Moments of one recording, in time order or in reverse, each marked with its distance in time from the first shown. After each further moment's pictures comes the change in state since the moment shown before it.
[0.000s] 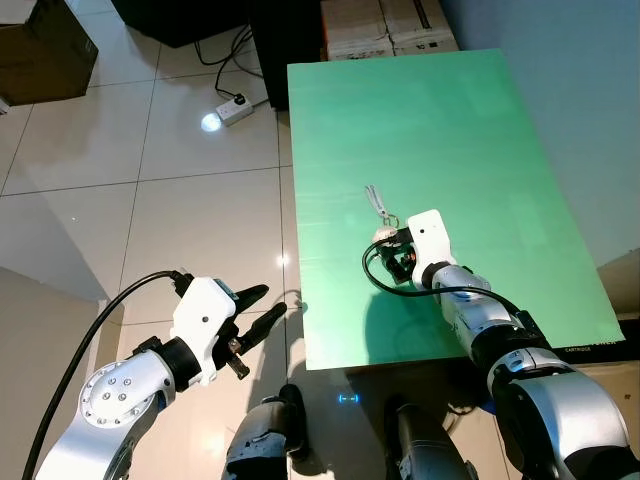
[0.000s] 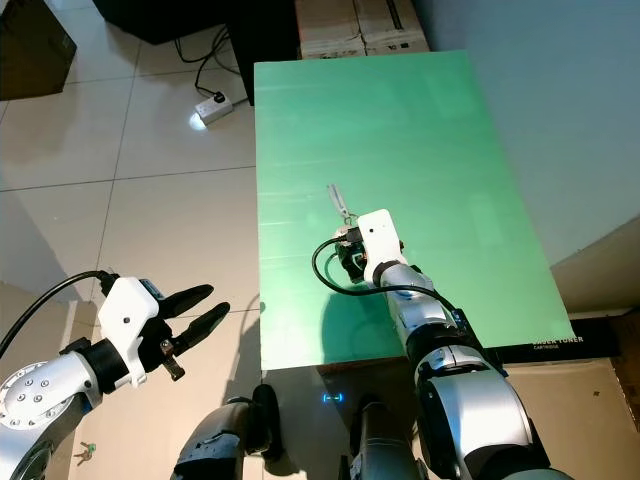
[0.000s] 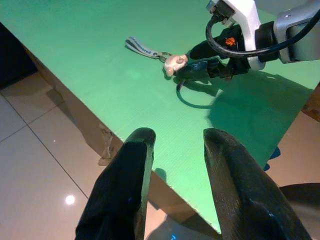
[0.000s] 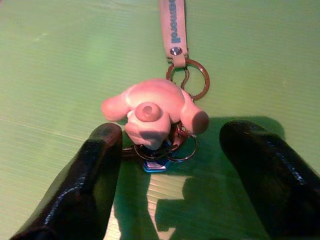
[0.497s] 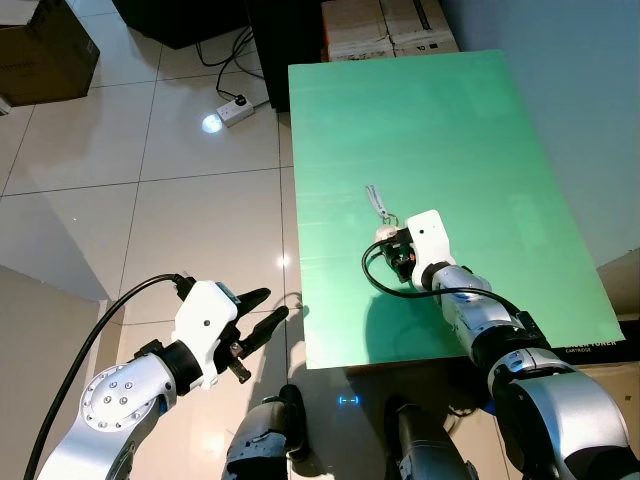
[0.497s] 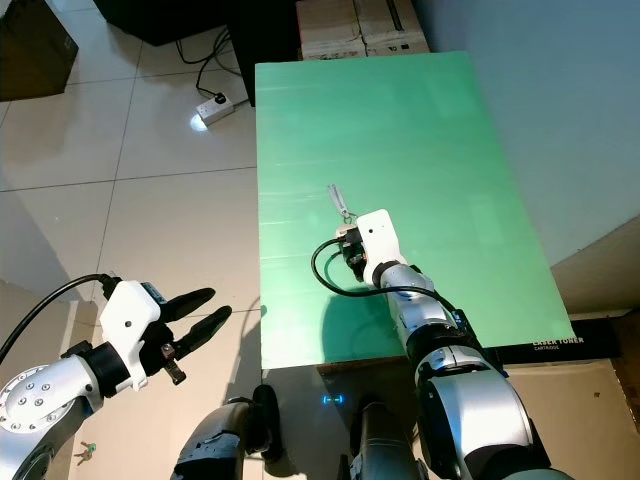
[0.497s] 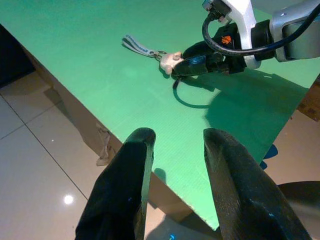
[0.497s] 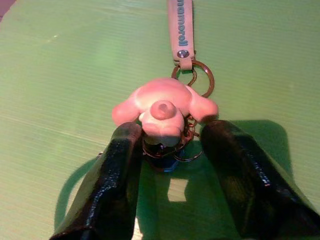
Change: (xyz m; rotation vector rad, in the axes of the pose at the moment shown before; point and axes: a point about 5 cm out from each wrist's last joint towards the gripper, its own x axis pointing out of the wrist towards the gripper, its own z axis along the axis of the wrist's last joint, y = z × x) left arm 0.000 -0.003 -0.001 -0.005 0.004 -0.007; right arm 0.000 0.000 0.000 -0.002 -0.007 0.018
